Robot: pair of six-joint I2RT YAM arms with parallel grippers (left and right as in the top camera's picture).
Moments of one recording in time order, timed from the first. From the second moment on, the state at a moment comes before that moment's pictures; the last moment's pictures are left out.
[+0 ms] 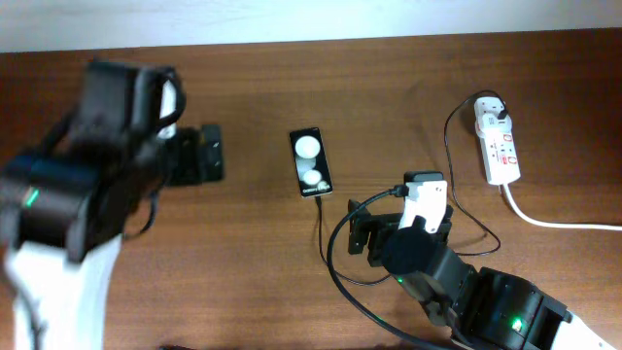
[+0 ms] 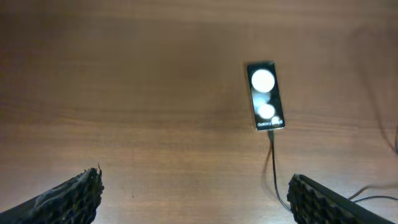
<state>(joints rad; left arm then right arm) -0.26 1.44 2.07 -1.58 -0.12 -0.25 0.98 0.93 1.06 -0.80 0.58 0.71</state>
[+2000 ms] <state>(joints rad) -0.26 0.23 0.26 -0.34 -0.24 -0.34 0.98 0.93 1.06 -1.01 0.51 0.71</state>
